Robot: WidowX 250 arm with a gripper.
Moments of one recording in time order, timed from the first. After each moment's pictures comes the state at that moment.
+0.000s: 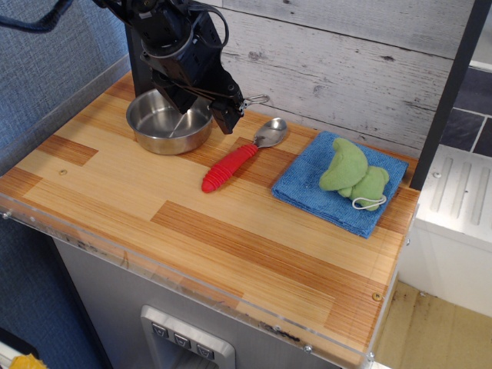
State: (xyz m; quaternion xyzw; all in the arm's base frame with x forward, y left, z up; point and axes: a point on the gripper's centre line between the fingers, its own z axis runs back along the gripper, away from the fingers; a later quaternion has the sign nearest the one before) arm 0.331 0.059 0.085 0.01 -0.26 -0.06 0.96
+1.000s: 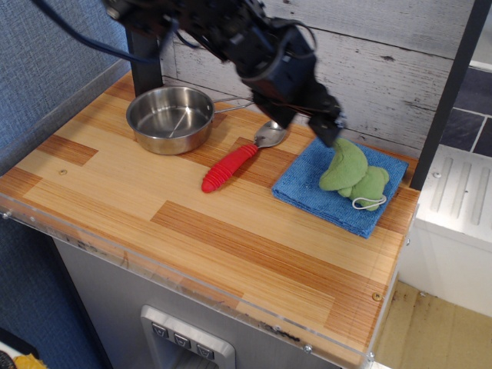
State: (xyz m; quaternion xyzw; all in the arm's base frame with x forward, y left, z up) arm 0.363 -0.039 0.077 -0.12 -0.31 -0.13 0.93
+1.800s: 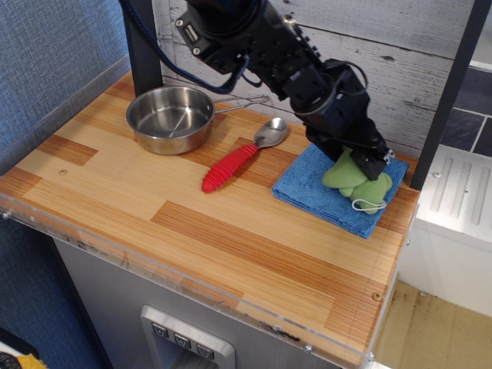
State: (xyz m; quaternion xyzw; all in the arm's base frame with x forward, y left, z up) arm 0.377 -0.084 0.038 -0.15 -0.27 -0.18 0.93
